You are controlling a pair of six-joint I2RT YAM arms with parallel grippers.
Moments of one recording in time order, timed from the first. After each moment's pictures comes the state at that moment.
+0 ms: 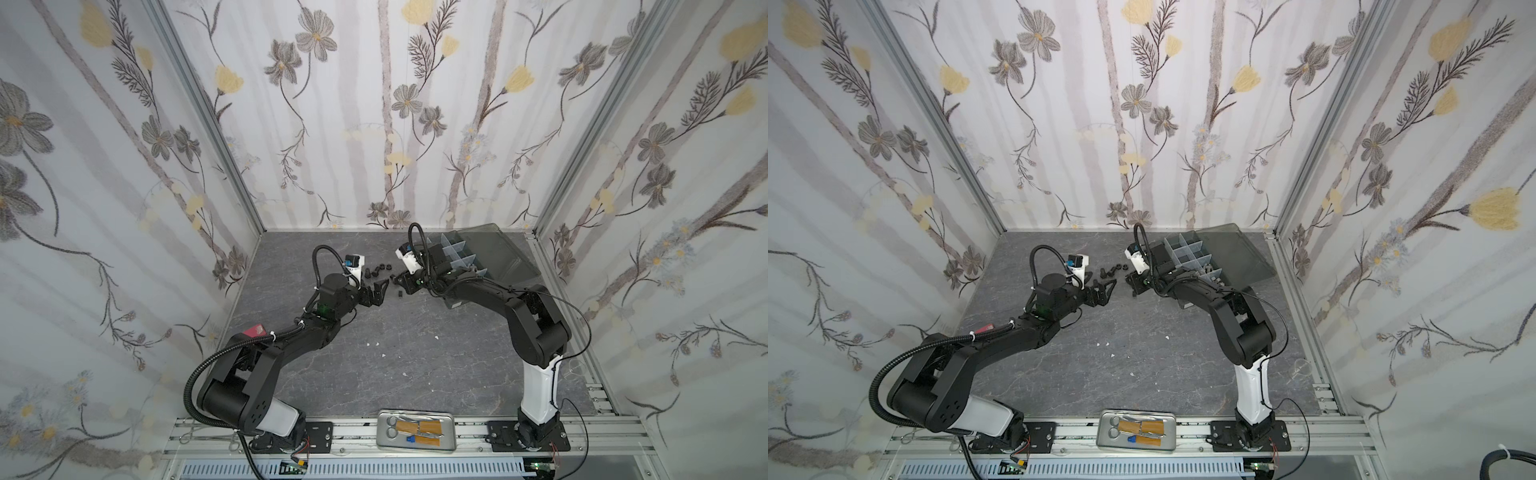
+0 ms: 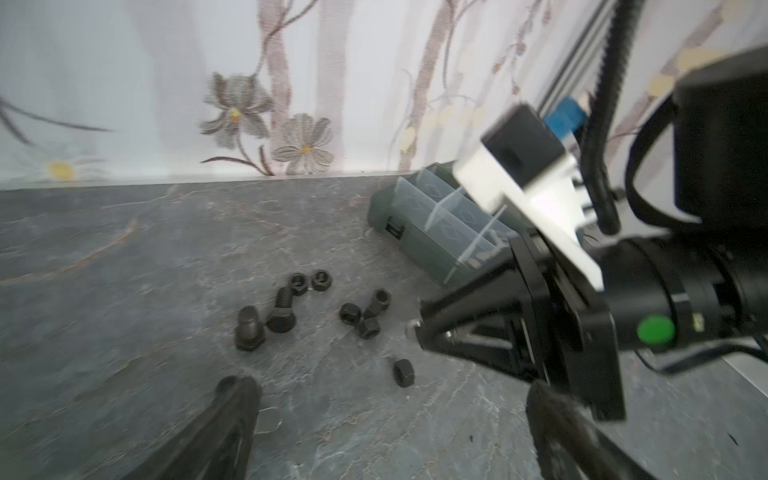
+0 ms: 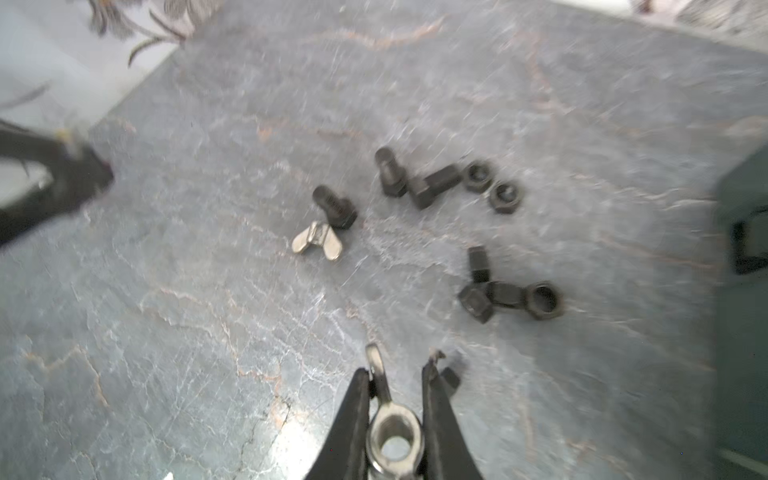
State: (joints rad) left arm -0.44 1.50 0.67 0.56 0.23 -0.23; right arm 0.54 1.97 1.39 -0.11 -0.32 0.08
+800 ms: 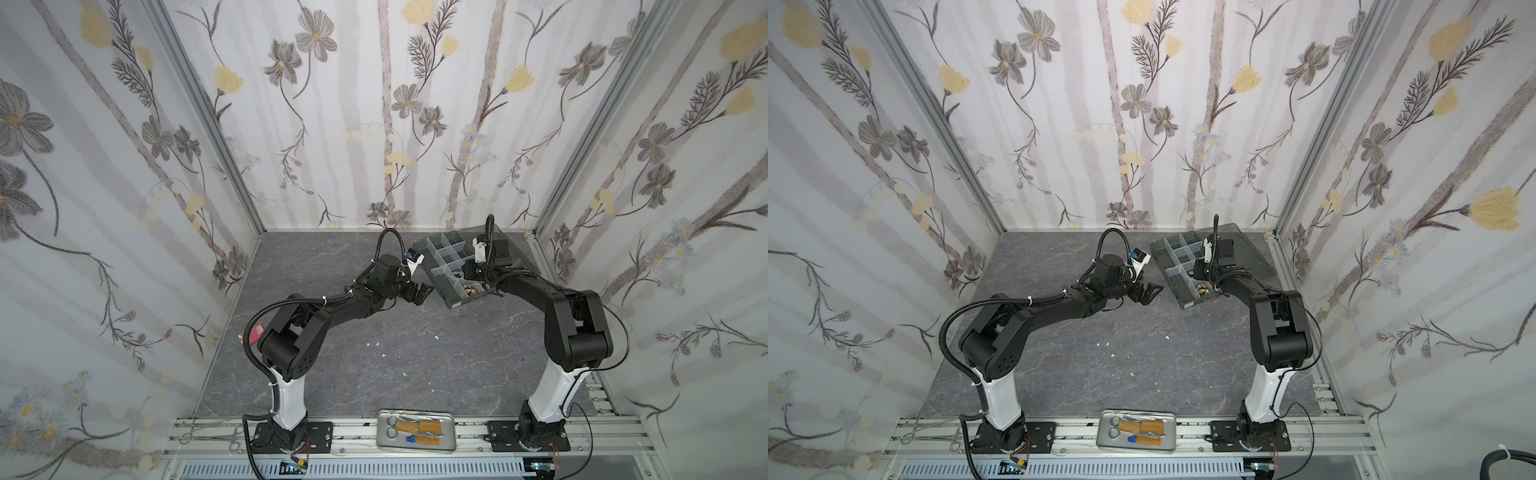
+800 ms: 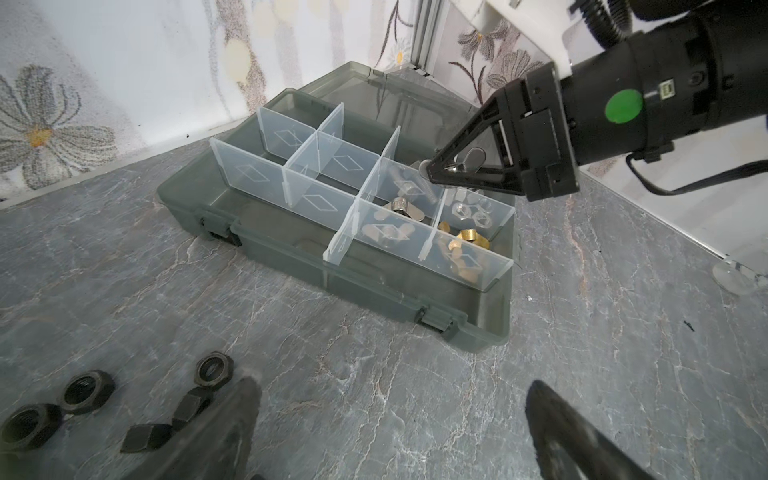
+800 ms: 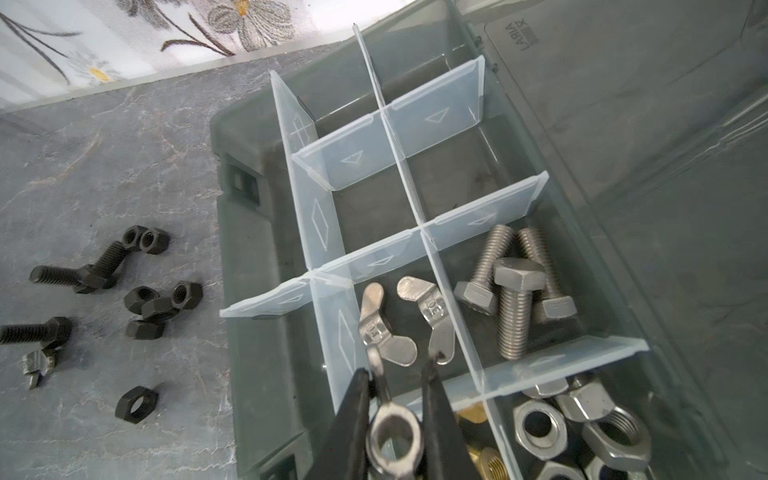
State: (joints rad) left arm -0.64 1.89 1.17 0.26 0.29 -0.06; right arm 0.17 1.86 1.21 -0.12 -0.17 0.24
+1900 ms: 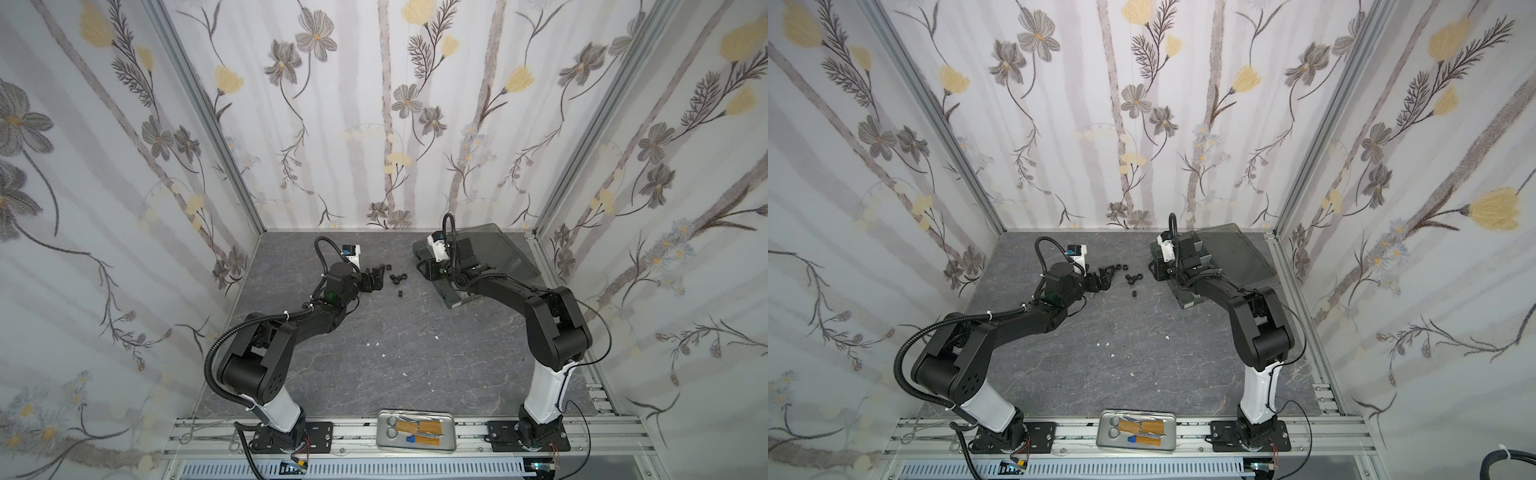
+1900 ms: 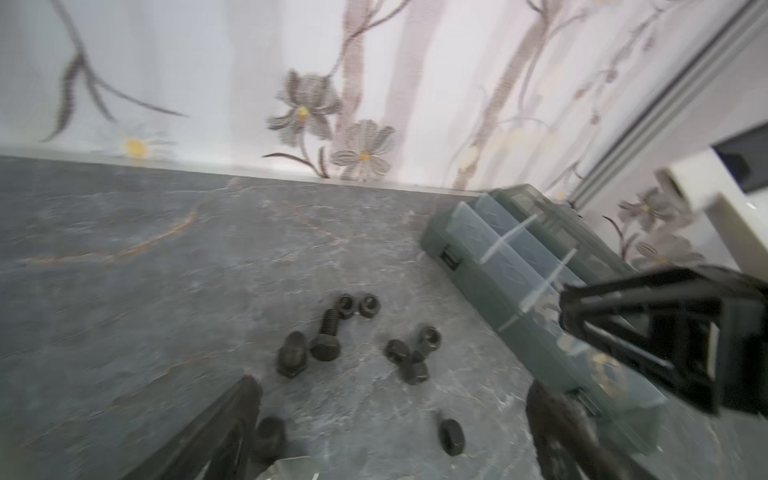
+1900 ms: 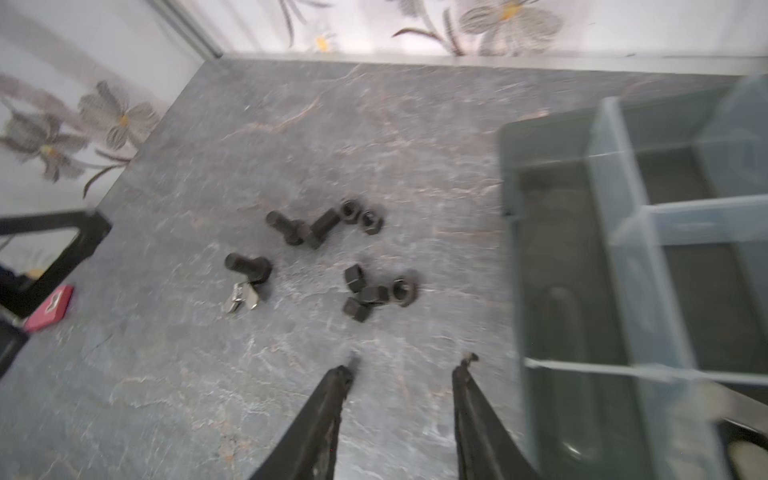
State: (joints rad) left arm -0.38 1.64 0.81 0.51 0.02 -0.37; right arm 0.45 1.92 1.32 -0.04 -0.30 0.21
